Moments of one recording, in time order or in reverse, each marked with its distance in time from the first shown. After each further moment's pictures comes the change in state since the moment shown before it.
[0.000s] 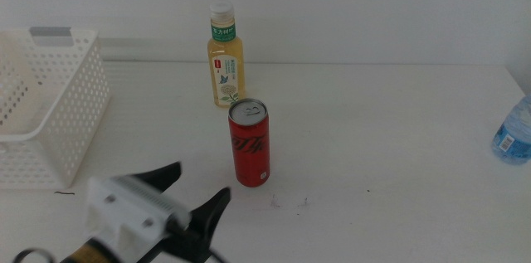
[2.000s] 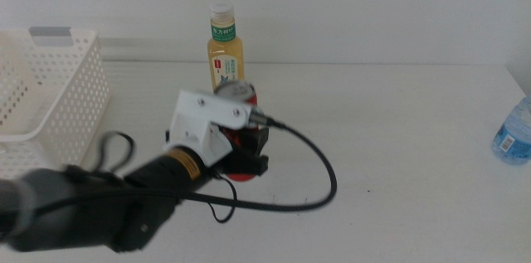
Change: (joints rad) left arm 0.000 0.183 -0.520 -0.087 0.522 -0.014; right arm 0.000 0.000 0.000 0.000 0.000 0.000
